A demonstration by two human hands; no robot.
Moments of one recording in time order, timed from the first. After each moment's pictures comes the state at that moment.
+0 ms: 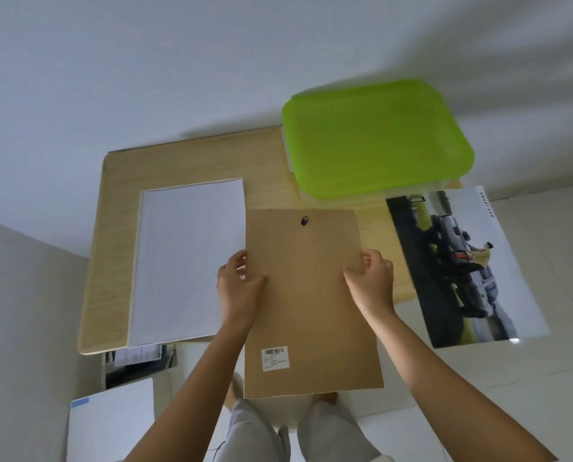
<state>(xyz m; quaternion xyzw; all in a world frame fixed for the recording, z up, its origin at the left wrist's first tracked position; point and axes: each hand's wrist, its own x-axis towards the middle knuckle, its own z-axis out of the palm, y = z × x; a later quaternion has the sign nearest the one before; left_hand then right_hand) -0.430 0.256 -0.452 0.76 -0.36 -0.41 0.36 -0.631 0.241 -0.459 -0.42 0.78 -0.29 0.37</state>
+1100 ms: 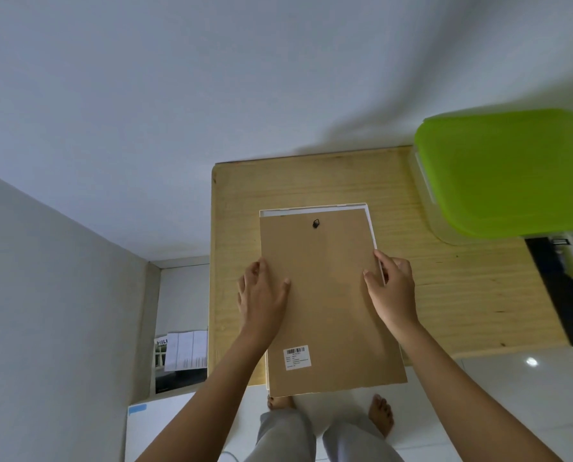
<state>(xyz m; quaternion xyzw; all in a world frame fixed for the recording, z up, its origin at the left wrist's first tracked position) -0.216 0.216 -0.481 0.78 -0.52 -0.30 0.18 -0.426 0.184 -0.480 -0.52 0.73 -0.29 0.32</state>
